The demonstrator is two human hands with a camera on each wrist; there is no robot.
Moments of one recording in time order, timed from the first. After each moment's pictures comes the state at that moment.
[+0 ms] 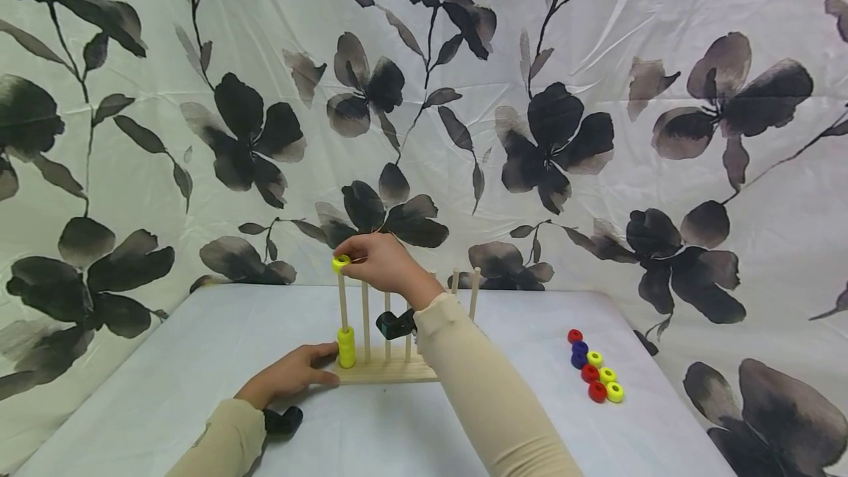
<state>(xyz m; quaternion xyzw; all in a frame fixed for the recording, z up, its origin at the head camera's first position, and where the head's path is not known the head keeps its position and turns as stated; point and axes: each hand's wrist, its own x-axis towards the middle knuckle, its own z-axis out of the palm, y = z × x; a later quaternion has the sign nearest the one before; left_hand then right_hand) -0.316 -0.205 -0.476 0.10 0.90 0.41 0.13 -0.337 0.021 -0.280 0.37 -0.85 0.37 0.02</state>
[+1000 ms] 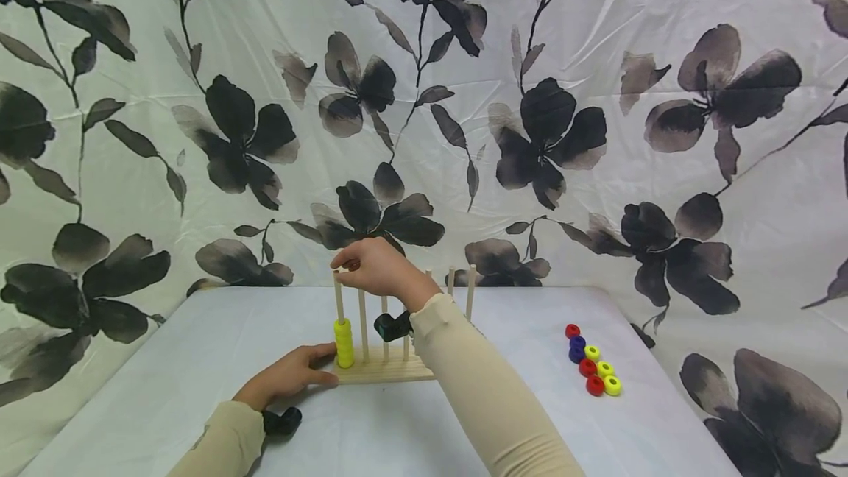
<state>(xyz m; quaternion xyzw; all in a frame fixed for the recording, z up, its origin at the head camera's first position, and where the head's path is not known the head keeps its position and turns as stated) -0.318 -0.204 -0.477 0.11 0.90 0.40 0.12 -0.333 0.025 -0.279 0.41 -0.87 0.26 0.05</state>
